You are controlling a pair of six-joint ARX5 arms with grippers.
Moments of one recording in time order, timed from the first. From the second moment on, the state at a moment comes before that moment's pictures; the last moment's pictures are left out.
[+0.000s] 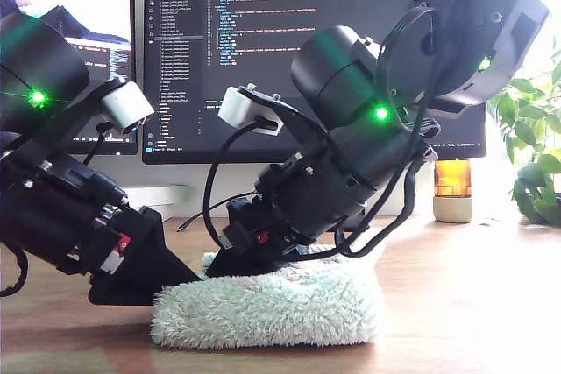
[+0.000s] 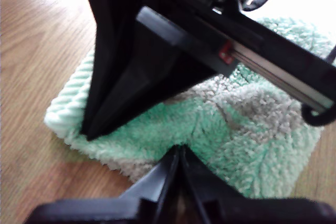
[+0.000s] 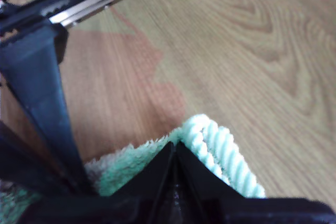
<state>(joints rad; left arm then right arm) -0.58 1.58 0.41 0.48 0.45 0.29 0.72 1.89 0.85 0.35 -0.33 -0.34</state>
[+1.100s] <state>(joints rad) -0.58 1.55 0.41 0.47 0.44 0.29 0.71 1.89 0.98 0.13 -0.29 -0.50</state>
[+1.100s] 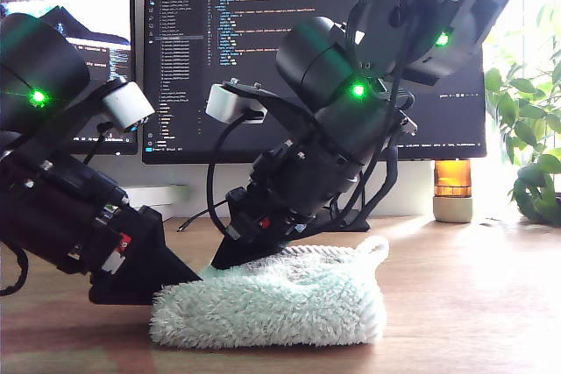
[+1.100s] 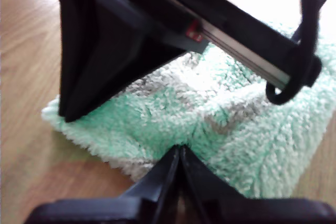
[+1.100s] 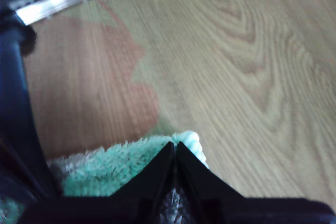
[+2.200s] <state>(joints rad) -0.58 1.07 0.41 0.17 0.31 0.16 0.67 1.55 0.90 0.00 -0.28 -0.24</state>
